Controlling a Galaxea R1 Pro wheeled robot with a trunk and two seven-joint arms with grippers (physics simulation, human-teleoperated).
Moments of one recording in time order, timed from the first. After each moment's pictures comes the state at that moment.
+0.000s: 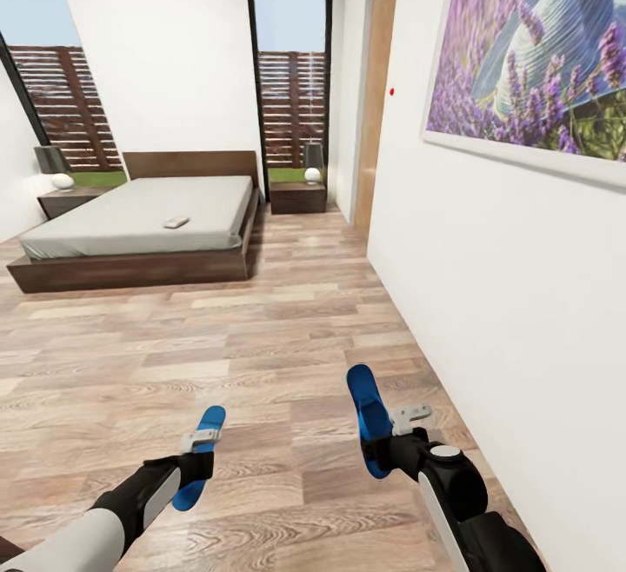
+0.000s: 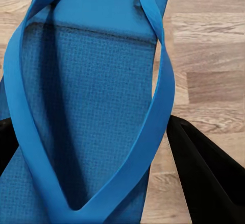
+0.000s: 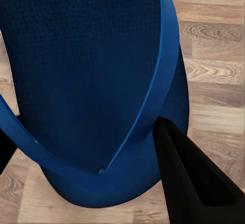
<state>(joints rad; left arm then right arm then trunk) -0.64 0.13 -0.30 -0.34 0.41 0.25 -0.03 -0.22 0.02 0.20 -1.56 0.01 0.90 0.02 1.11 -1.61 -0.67</state>
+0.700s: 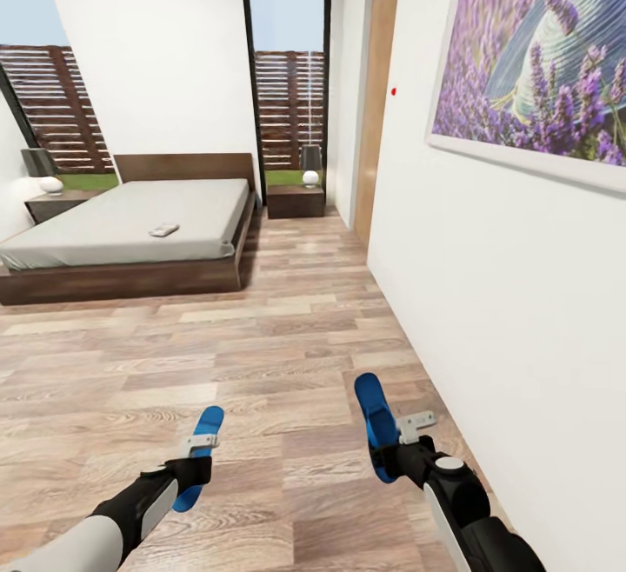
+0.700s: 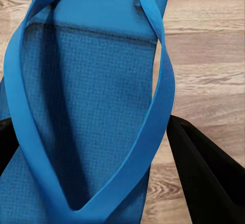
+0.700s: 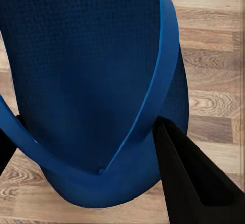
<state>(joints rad) -0.64 0.12 -0.31 -0.28 0.40 0.13 -0.05 -0.22 -0.01 0.18 -1.44 0.01 0.75 0.02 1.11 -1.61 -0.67</state>
